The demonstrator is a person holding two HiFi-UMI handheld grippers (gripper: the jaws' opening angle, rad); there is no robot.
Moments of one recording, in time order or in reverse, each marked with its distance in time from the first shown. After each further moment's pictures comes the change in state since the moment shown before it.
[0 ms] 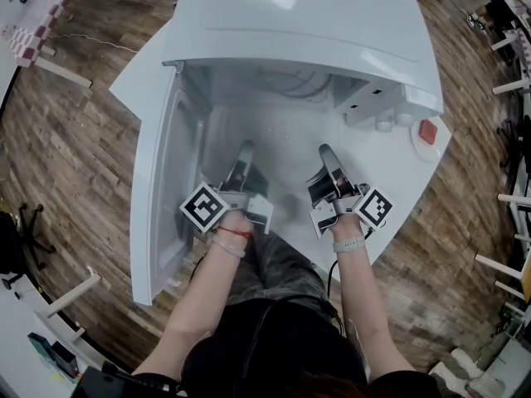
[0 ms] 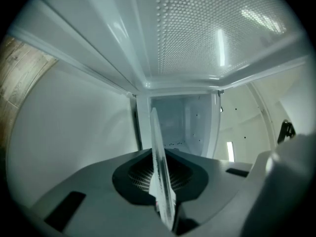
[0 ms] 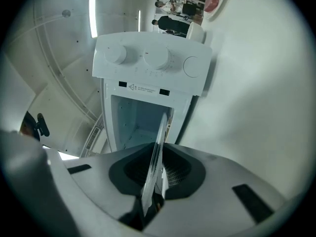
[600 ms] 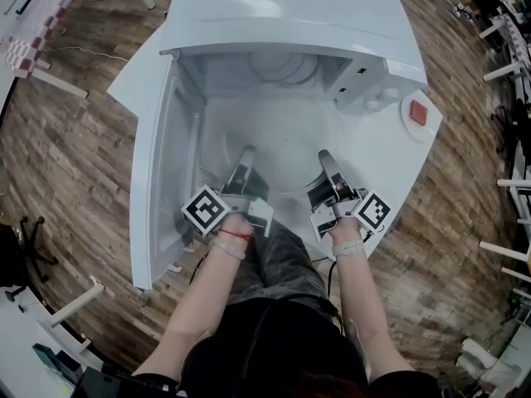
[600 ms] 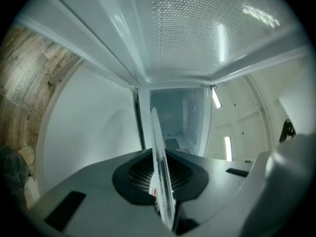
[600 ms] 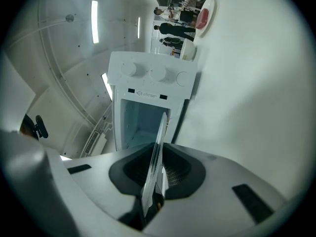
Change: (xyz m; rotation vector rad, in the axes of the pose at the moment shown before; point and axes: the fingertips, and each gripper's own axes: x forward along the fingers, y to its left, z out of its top) left arm -0.037 -0.001 -0.030 0.004 0.077 -0.005; right arm -0.056 0.001 -0.021 0.008 -0.067 -0.017
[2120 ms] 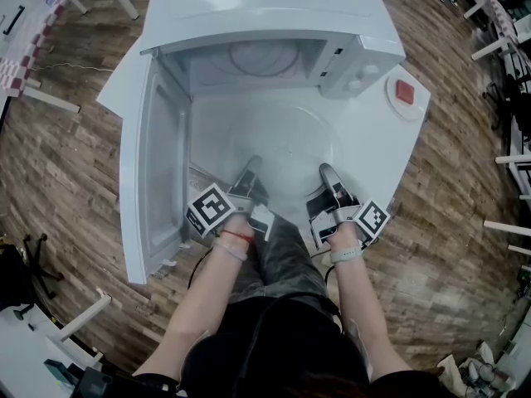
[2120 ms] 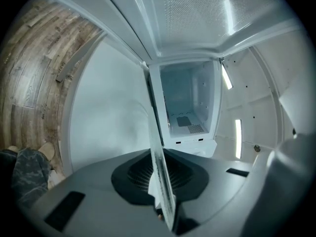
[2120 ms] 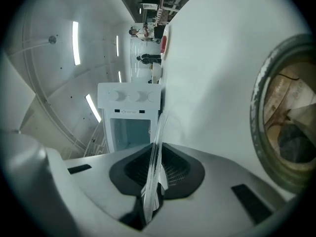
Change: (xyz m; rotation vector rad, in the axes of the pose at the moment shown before) left arm -0.017 0.036 -0.052 0.073 0.220 0.174; right arm -0.069 -0.043 -0.009 0.227 -0.155 -0.117
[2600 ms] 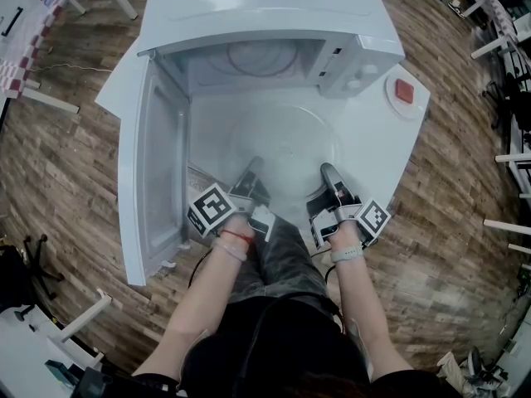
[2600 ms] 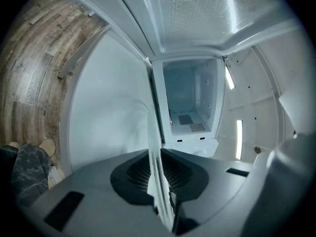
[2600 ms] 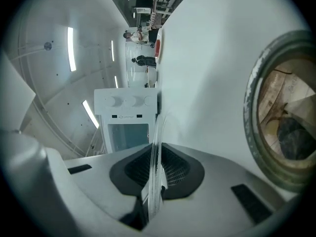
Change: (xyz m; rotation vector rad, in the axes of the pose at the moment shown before) left arm 0.003 0.004 -0.007 -0.027 0.021 0.012; right arm -0.002 -0.005 0.006 0.055 -0.035 -0.022
